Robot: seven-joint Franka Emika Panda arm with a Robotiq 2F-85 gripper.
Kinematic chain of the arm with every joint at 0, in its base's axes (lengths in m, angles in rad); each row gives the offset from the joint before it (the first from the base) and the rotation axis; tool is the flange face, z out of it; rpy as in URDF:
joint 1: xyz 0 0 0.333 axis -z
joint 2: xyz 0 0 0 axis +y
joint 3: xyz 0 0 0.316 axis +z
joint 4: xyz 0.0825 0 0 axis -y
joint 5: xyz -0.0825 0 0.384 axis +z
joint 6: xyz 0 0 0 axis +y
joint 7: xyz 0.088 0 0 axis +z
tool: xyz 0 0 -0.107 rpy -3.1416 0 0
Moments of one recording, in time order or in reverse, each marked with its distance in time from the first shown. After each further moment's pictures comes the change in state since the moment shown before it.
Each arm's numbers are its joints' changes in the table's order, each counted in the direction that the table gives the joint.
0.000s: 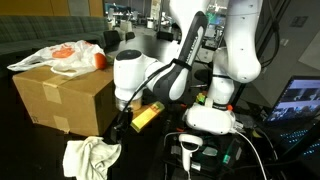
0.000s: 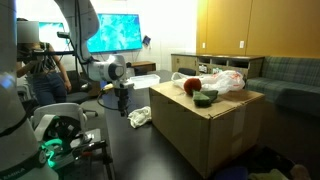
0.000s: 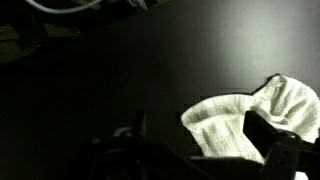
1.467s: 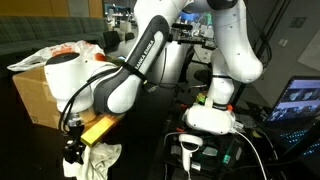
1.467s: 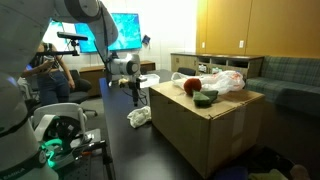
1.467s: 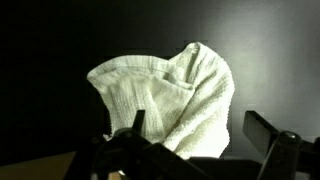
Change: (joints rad) arm -0.131 0.321 -0.082 0.543 0.090 0.249 0.260
